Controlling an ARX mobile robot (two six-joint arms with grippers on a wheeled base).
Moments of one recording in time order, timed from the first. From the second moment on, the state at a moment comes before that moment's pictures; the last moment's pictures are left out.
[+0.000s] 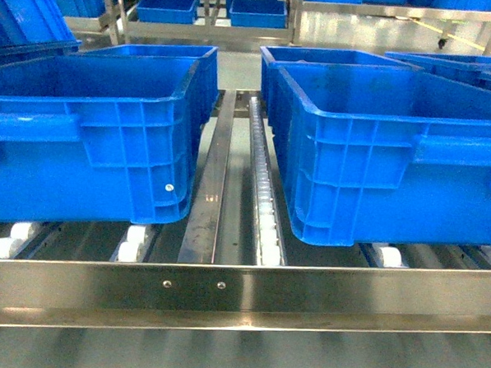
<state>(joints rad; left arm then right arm) 0.00 0.24 0.02 0.25 0.00 0.00 0.00 0.27 0.01 0.27 0.00 -0.01</state>
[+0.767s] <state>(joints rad) 0.00 0.01 0.02 -0.01 0.00 0.00 0.00 0.01 0.01 0.01 0.00 -0.01</state>
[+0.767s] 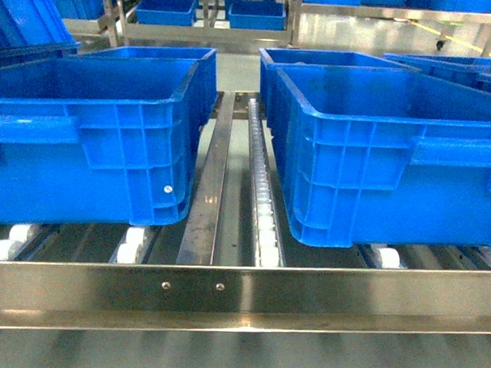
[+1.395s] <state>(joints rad) 0.00 0.01 0.02 0.00 0.00 0.00 -0.01 0.00 0.01 0.00 0.00 0.00</state>
